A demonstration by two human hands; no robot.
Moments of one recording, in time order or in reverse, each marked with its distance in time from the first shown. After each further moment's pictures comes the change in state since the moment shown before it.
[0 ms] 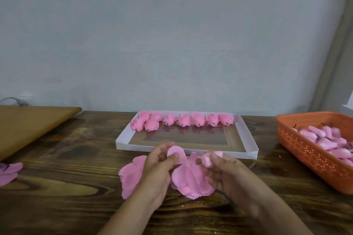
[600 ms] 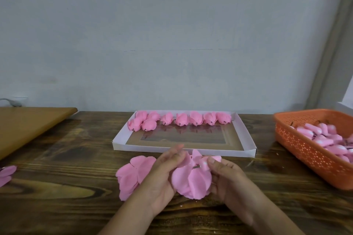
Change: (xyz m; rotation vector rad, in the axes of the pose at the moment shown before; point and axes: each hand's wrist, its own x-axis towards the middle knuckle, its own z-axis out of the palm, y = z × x) left_hand -0.011 0.004 0.007 -0.199 -0.269 -0.181; right_hand -0.004 0.010 0.012 0.080 -0.035 -0.079
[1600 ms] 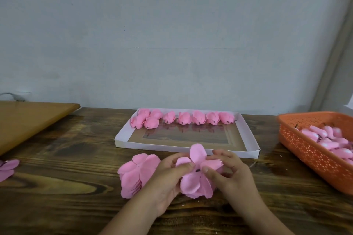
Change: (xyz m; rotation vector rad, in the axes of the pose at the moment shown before) left_hand 0.000 -0.008 -0.004 0.338 0.046 -0.045; right_hand 0.002 0.014 -0.005 -0.639 0.393 -0.320
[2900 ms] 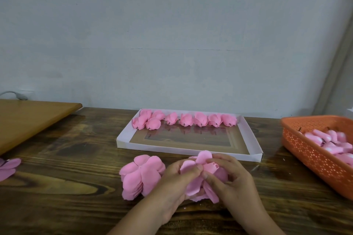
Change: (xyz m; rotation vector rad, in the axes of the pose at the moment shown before) left_hand -0.005 -0.004 0.012 -0.028 -0.065 0.023; right_hand -0.003 0.007 0.006 -0.071 0.021 -0.167
